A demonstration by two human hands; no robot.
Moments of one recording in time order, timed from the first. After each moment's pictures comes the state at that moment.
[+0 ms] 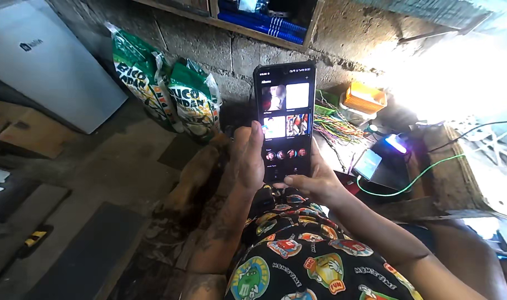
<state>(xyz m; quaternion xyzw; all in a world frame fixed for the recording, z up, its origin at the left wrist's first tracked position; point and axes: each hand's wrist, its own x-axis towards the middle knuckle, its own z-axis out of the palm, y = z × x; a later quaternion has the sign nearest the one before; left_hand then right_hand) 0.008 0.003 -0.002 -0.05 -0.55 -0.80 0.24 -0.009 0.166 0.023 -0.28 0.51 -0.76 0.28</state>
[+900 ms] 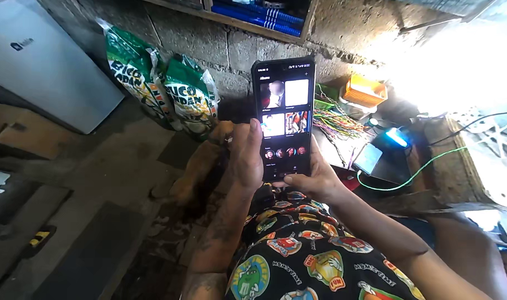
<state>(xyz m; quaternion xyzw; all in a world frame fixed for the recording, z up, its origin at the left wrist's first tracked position) 0.008 0.007 -0.002 -0.04 -0.54 -0.80 0.25 -0.010 0.169 0.017 -0.29 0.52 -0.76 0.27</state>
